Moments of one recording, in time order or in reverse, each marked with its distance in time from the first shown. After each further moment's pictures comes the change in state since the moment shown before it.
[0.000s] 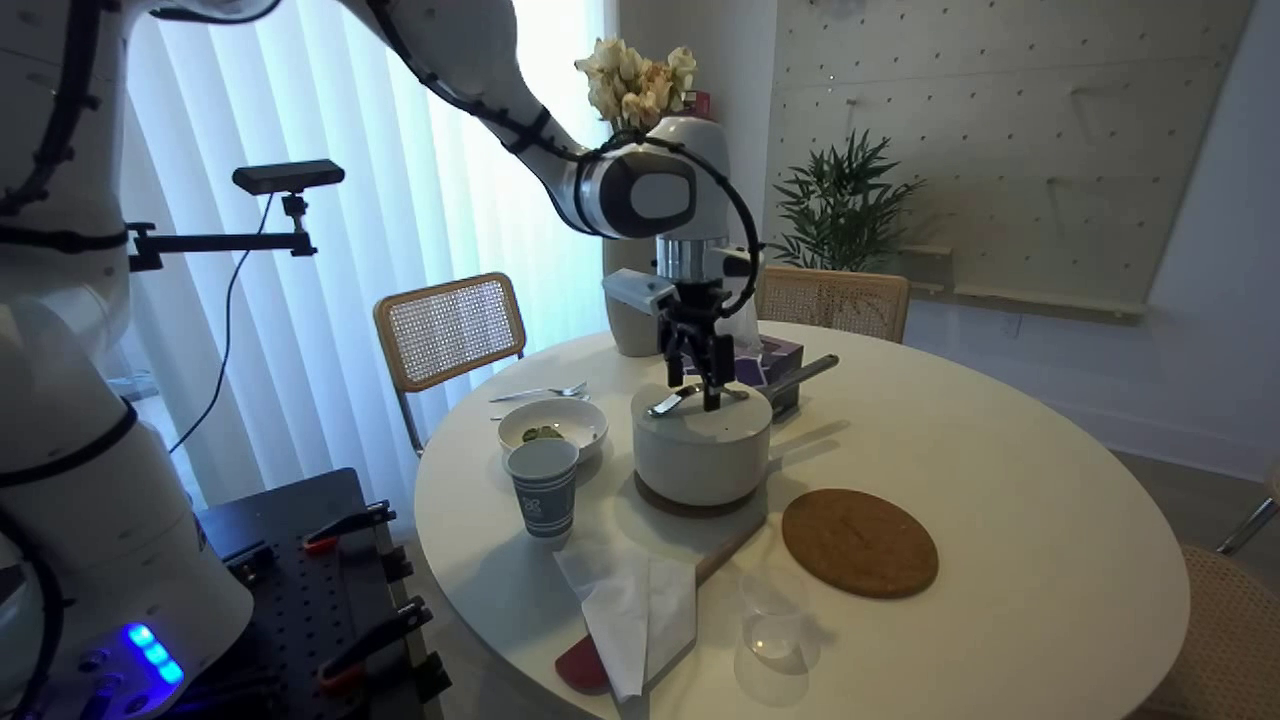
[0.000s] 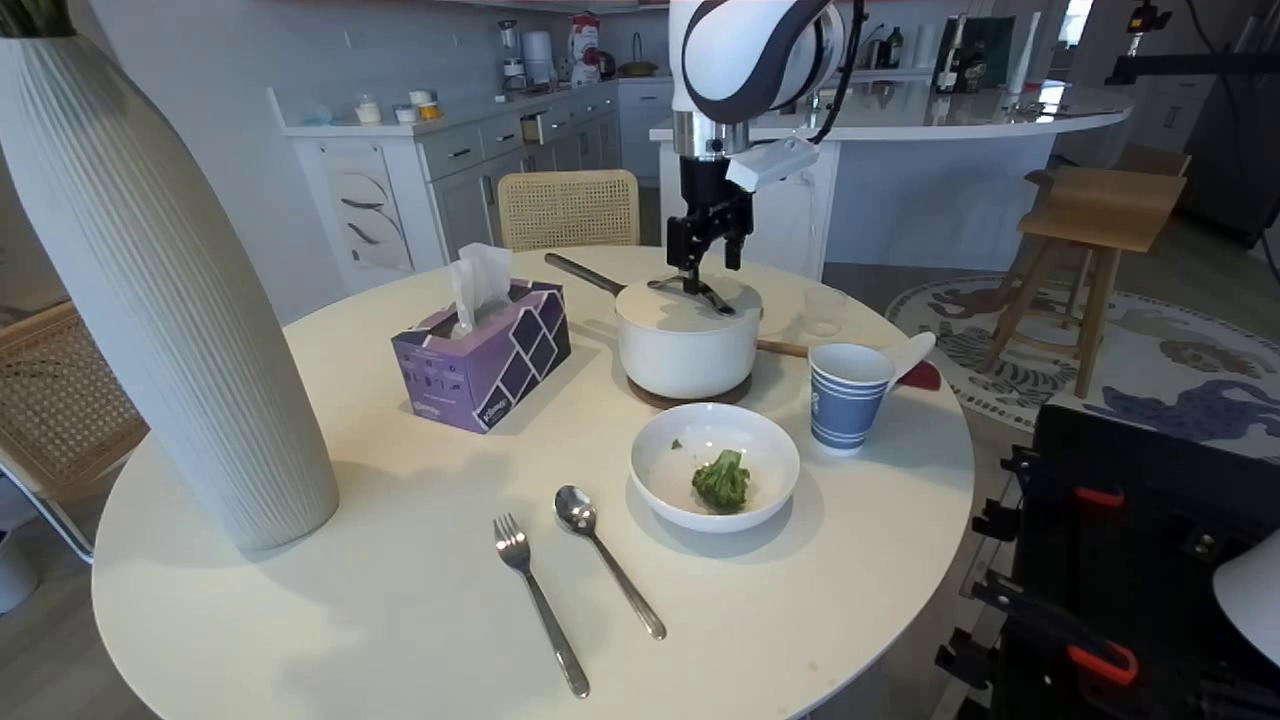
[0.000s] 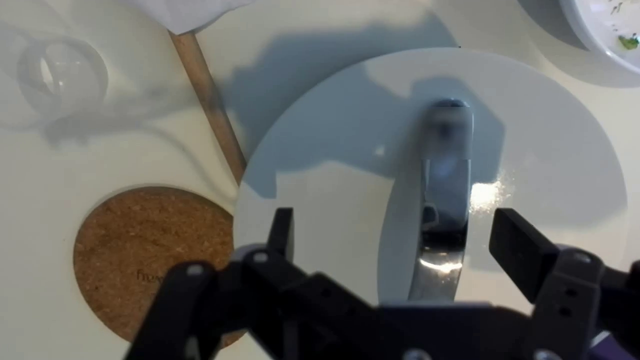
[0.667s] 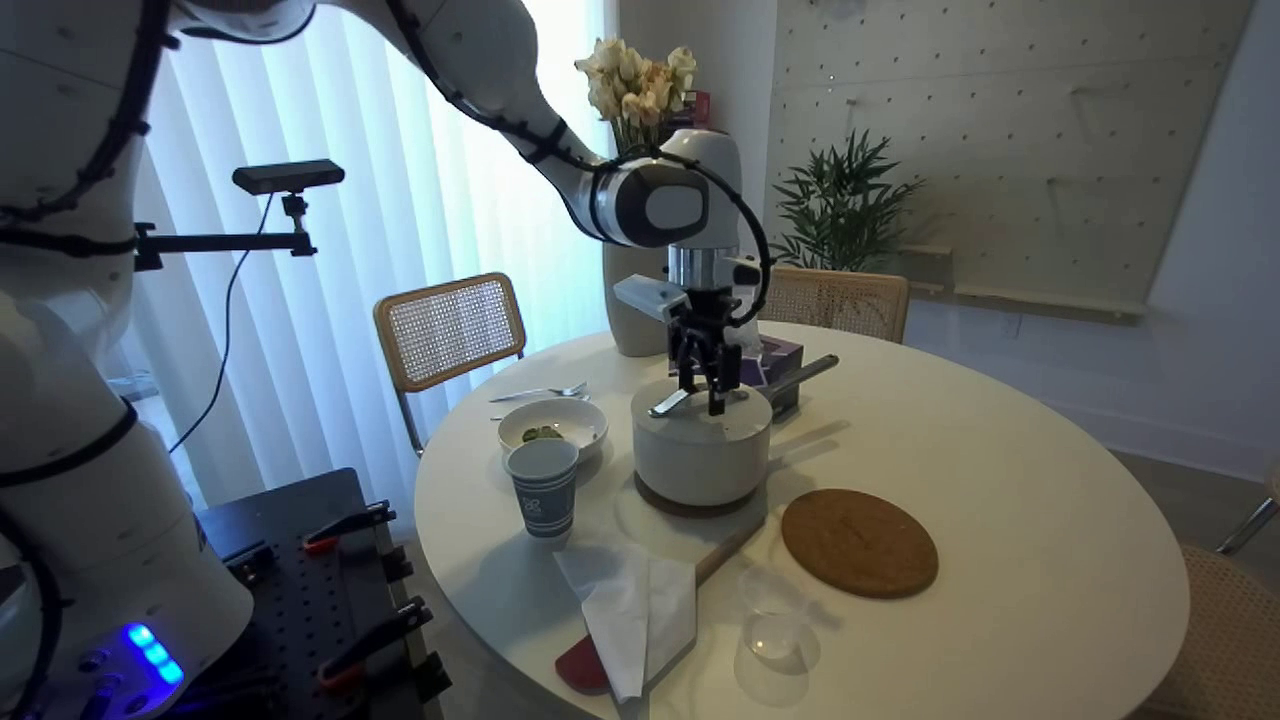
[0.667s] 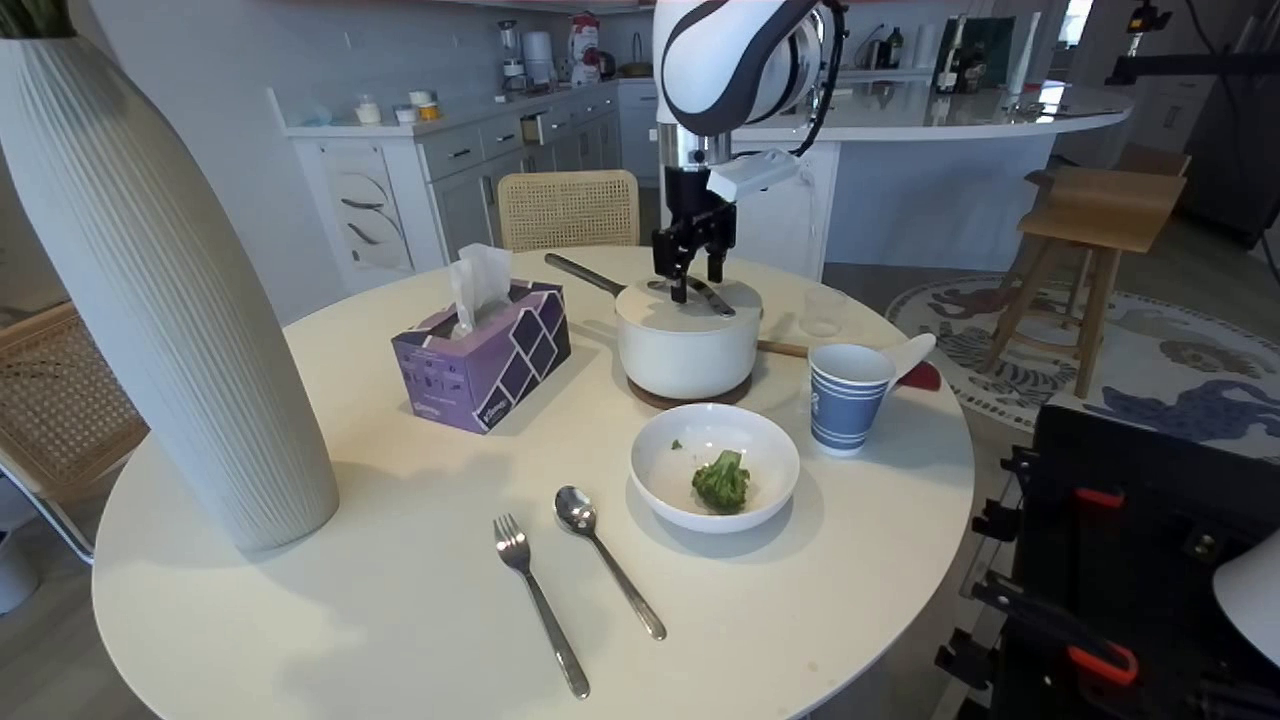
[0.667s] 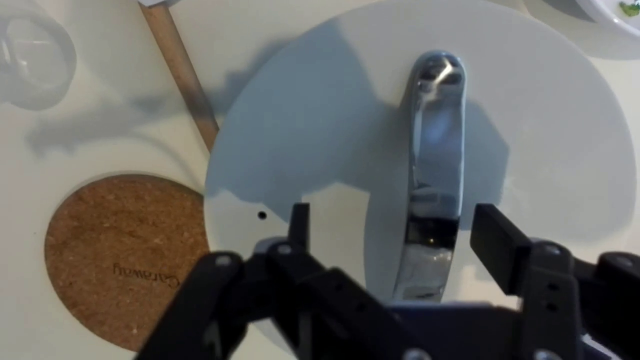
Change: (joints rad) arm 0.002 0.070 0.006 0.076 0.025 -0.008 0.000
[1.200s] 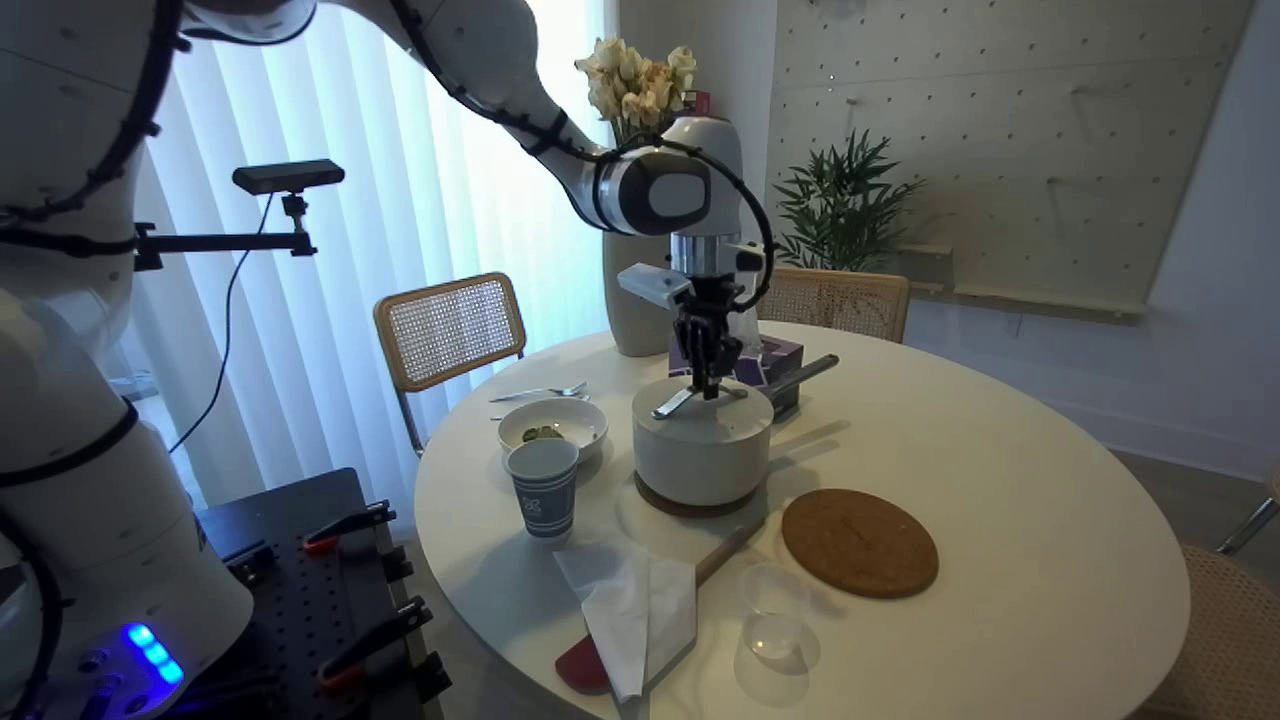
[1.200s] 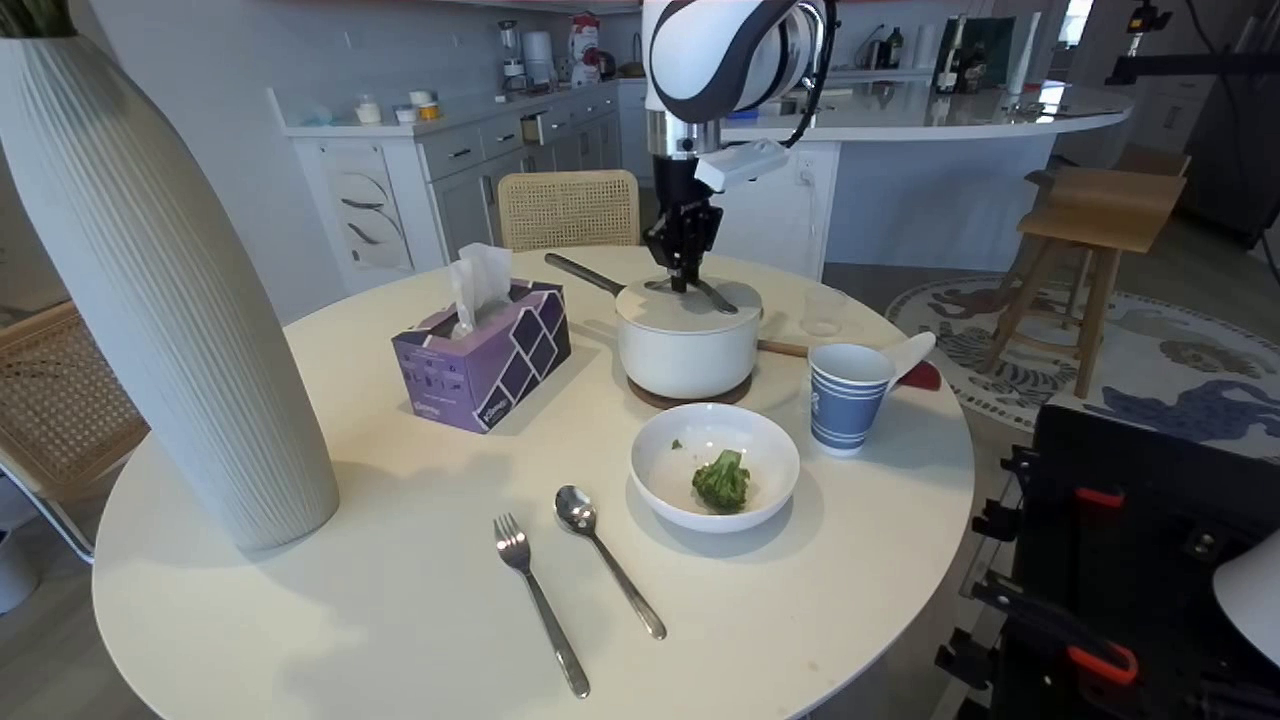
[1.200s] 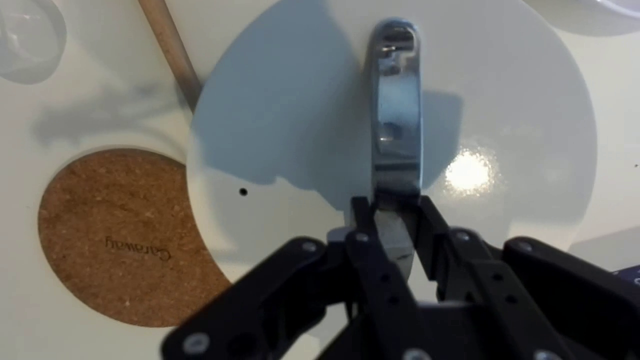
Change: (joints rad) arm 0.013 0.003 0.002 0.038 0.005 -0.012 0.003
